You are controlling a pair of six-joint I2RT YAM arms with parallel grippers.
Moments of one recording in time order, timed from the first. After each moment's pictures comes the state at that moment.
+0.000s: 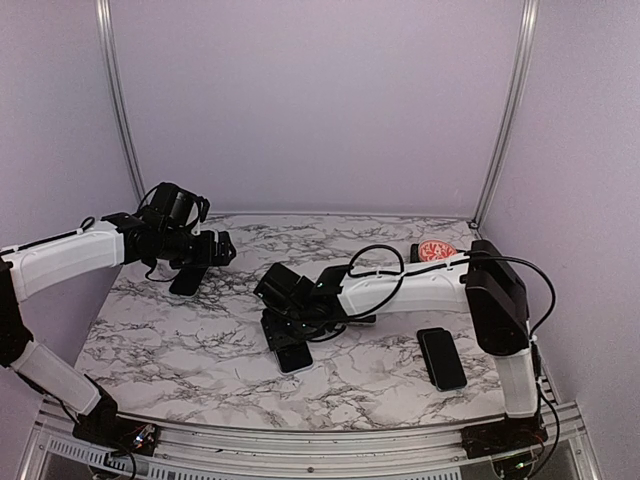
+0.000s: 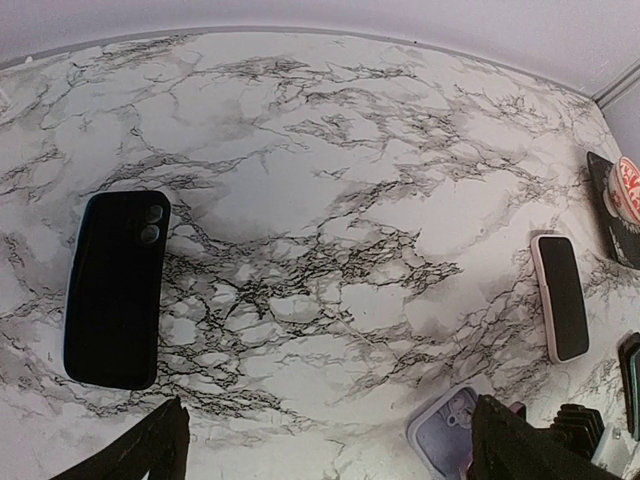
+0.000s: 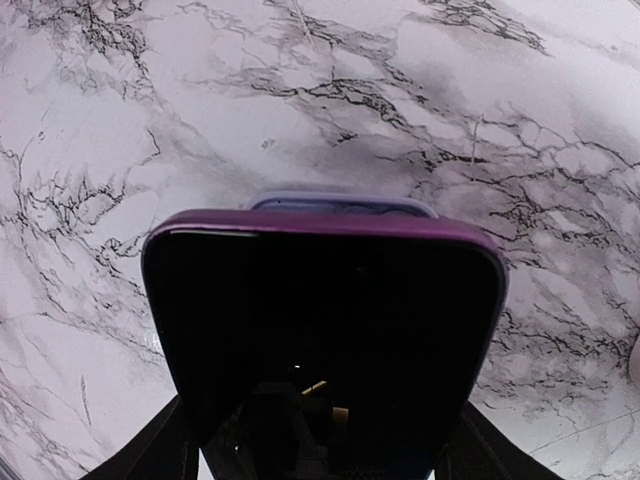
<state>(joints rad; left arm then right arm) -0.50 1.44 1.09 -0.43 -0.05 -0.40 1.14 2.15 1.65 -0.58 0.21 0.66</state>
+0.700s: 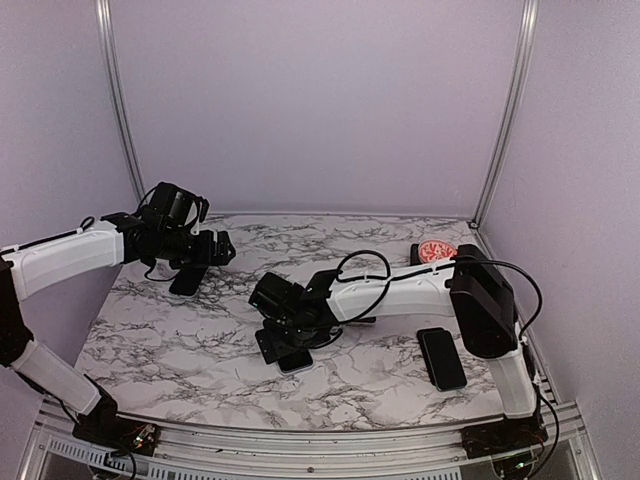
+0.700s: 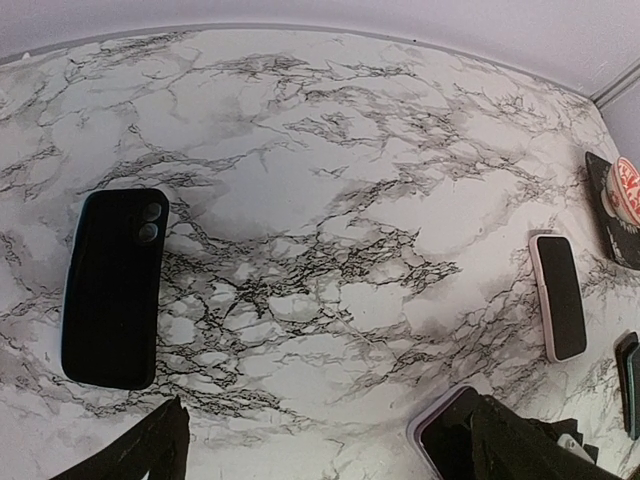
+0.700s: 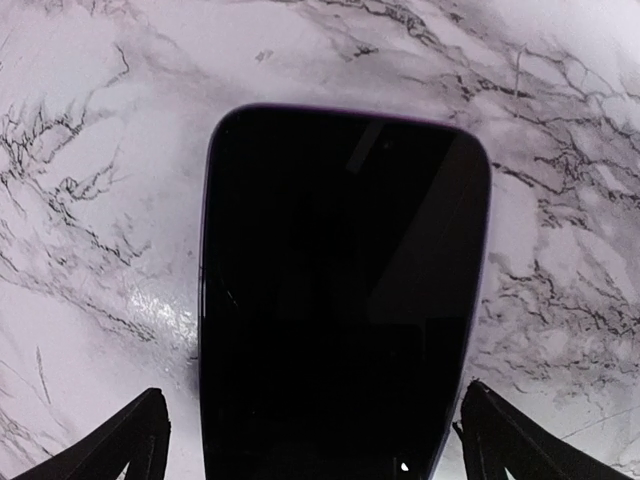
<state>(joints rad) -0.49 1.45 1.09 -0.43 -0.03 -0.40 1.15 2.22 1.72 -0.68 0.18 0.65</state>
